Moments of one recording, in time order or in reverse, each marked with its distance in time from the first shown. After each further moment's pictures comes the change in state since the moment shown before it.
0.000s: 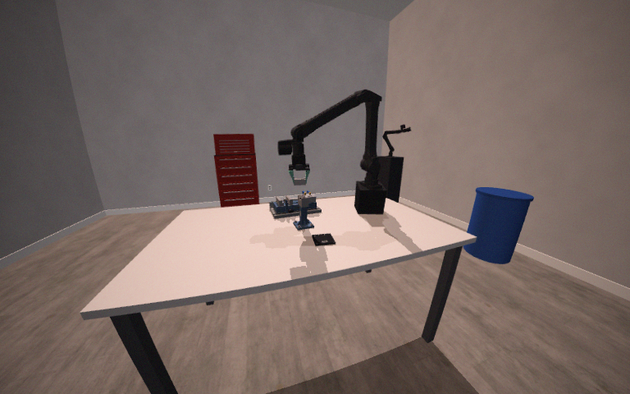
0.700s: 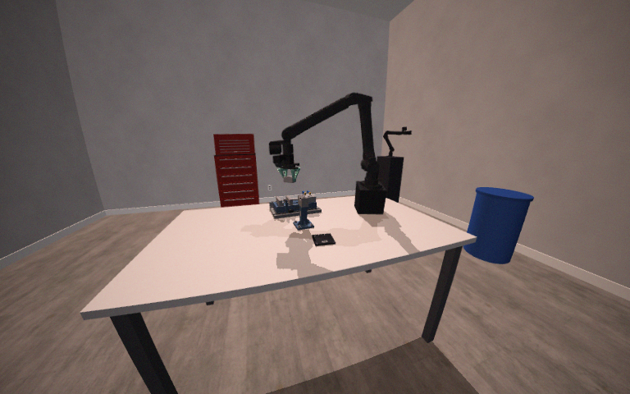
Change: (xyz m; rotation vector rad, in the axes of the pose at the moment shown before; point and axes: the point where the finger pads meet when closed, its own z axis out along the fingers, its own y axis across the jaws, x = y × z) arm 0.078 -0.056 0.001 0.000 -0.005 0.561
